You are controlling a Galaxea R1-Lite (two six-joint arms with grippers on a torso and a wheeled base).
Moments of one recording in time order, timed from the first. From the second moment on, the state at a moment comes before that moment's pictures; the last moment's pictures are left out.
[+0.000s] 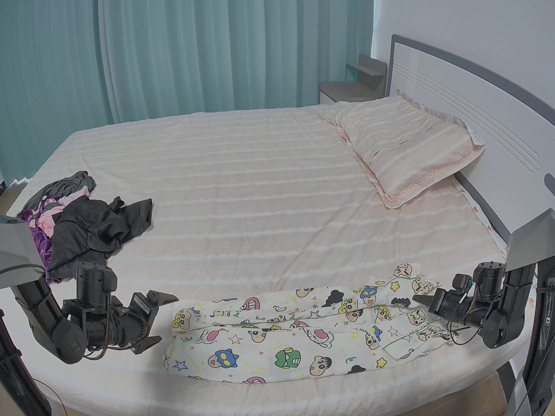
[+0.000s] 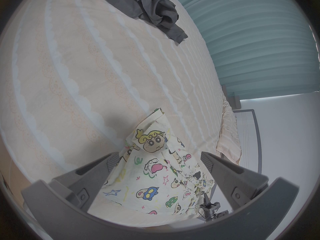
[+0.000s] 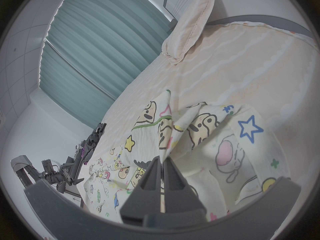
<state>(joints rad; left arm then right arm) -0.14 1.95 -0.27 -0.94 -0.25 -1.18 -0.03 2.38 -0.31 -1.53 0.50 0.50</state>
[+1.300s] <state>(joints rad) -0.14 1.95 -0.27 -0.94 -0.25 -1.18 -0.16 2.26 -0.20 -1.39 0.57 0.42</state>
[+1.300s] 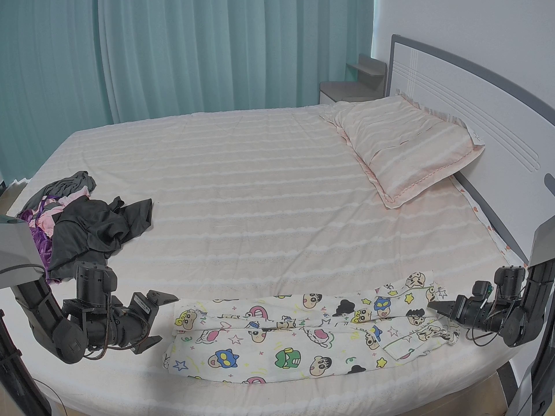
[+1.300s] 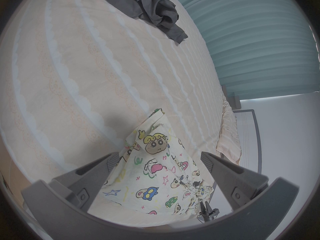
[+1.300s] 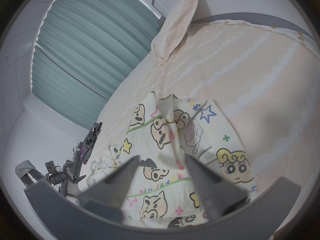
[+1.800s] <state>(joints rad) -0.14 1.95 -0.27 -0.94 -0.25 -1.19 -0.16 2.19 -0.17 -1.40 0.54 0.43</state>
